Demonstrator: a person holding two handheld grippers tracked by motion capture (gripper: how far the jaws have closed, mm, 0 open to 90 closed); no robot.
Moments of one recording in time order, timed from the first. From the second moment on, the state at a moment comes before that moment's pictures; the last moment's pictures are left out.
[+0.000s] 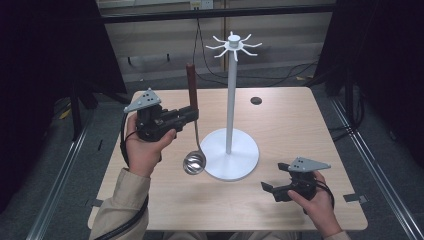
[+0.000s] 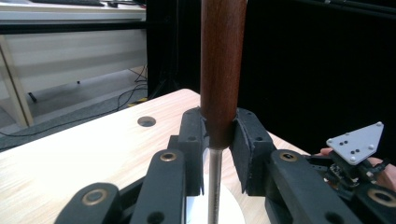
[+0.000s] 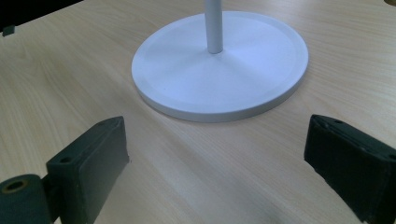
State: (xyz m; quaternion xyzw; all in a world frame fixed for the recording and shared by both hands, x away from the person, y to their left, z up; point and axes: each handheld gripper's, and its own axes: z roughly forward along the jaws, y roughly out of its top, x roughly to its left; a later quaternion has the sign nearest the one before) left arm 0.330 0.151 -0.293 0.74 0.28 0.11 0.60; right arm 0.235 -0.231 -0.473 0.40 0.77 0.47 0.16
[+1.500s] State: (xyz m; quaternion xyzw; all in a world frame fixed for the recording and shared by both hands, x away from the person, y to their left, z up) left arm 0.331 0.120 -0.259 0.75 0.23 0.10 0.61; right arm 0.232 -0.235 -0.472 0.41 0.77 0.47 0.16
